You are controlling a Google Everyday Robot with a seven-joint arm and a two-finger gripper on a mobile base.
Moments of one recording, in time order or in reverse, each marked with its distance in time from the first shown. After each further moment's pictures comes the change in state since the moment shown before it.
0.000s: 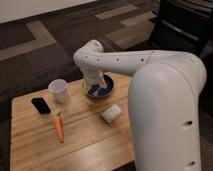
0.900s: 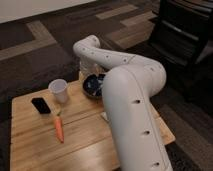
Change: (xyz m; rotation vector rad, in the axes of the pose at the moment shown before) arm -0.121 -0.030 0.040 -0.036 -0.107 -0.211
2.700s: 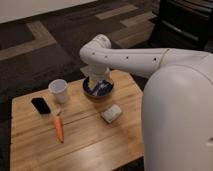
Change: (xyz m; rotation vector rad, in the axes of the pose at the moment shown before) arm 0.124 0.045 -0.107 0.080 0.047 0.218
